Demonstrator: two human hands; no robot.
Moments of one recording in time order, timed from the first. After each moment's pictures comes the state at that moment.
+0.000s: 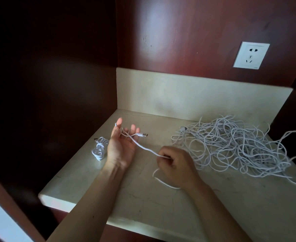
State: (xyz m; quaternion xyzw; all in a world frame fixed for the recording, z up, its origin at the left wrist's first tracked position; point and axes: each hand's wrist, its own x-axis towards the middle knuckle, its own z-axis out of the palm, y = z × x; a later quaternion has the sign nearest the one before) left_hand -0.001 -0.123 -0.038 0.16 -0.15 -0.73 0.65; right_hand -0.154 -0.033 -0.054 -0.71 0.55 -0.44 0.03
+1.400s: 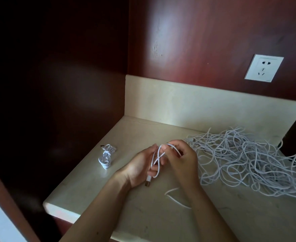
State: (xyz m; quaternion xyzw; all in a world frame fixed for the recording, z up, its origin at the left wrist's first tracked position) left_hand -0.008 -0.110 -0.045 0.21 -0.46 -0.81 0.29; right_hand -0.139 -0.067 -0.048 -0.54 0.55 -0.62 0.13
